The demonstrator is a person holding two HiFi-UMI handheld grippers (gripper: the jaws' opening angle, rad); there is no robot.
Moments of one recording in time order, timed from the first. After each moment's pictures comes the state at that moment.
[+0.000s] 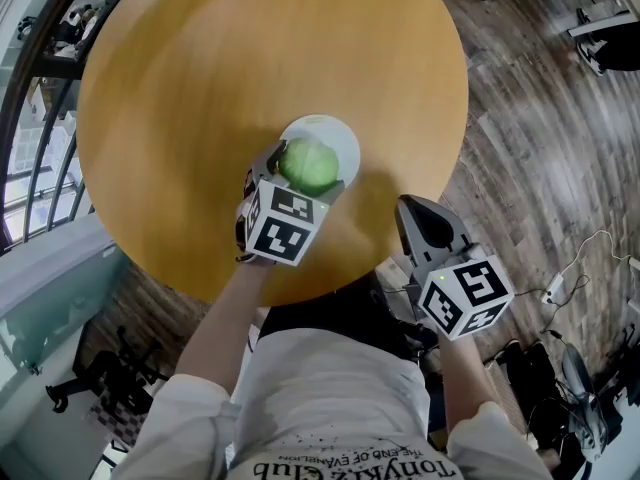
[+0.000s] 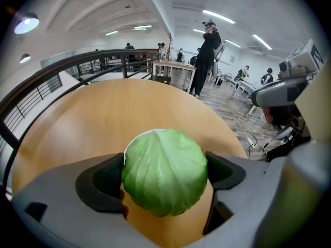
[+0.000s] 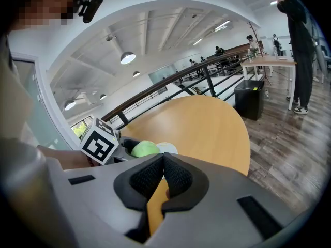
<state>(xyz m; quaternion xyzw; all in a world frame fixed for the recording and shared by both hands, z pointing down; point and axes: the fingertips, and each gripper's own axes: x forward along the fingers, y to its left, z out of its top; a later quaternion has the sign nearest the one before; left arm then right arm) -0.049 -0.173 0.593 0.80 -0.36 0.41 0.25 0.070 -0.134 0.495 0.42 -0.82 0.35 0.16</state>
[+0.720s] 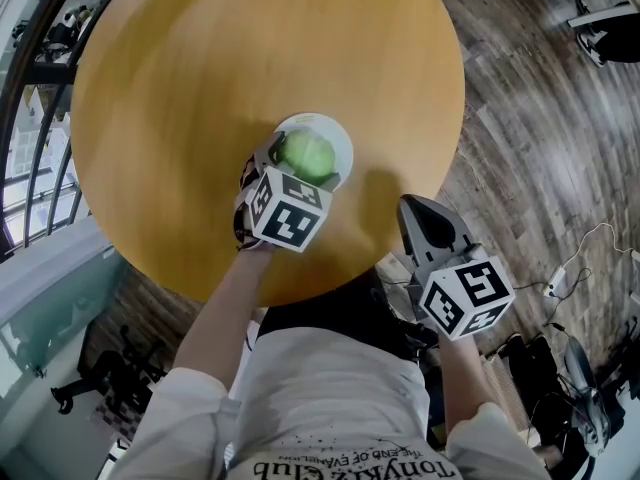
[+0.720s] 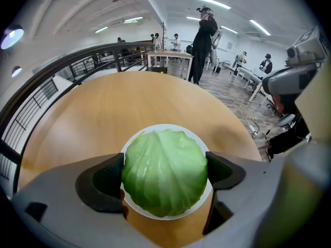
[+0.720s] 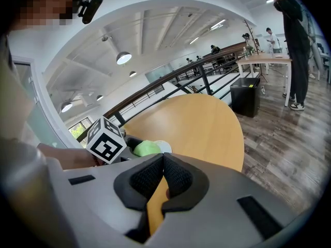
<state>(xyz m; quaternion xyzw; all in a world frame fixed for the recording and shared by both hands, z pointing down) -0.042 -0.185 0.620 0.78 -0.34 0.47 0.24 0.085 -0.136 0.506 0.43 -0.81 0.36 0.16</state>
